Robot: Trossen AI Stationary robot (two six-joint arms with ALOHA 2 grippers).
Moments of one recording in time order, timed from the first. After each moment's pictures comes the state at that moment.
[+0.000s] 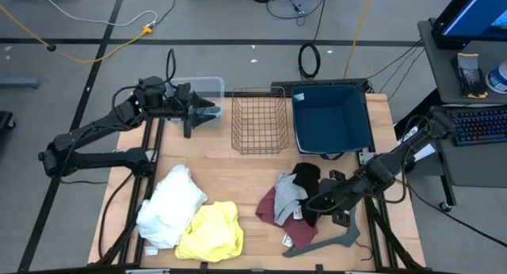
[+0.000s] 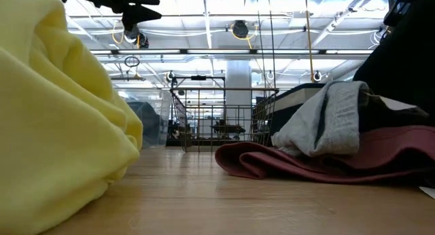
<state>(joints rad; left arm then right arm) 0.56 0.90 0.88 -0.21 0.44 0.02 0.62 1.14 0.95 -0.81 0.03 0.83</state>
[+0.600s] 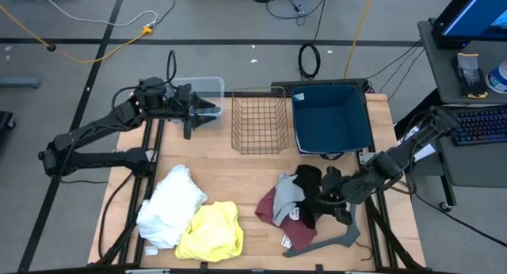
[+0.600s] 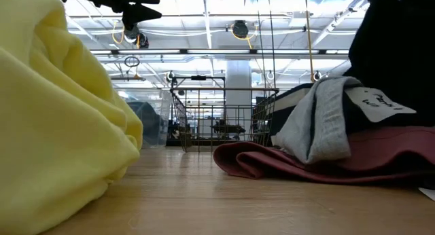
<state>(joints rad) 0.55 0.90 0.88 -0.22 0.44 0.02 0.62 1.06 0.95 -0.68 0.12 0.71</state>
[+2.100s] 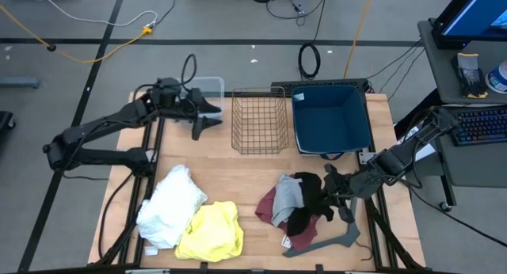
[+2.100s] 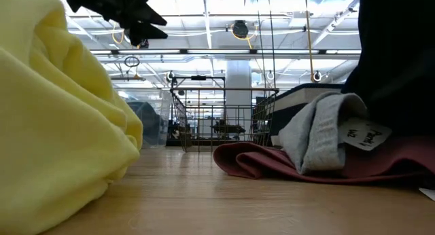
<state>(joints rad) 0.55 1.01 0.88 -0.26 0.44 0.03 0.62 0.98 0.87 -0.51 0.18 0.59</state>
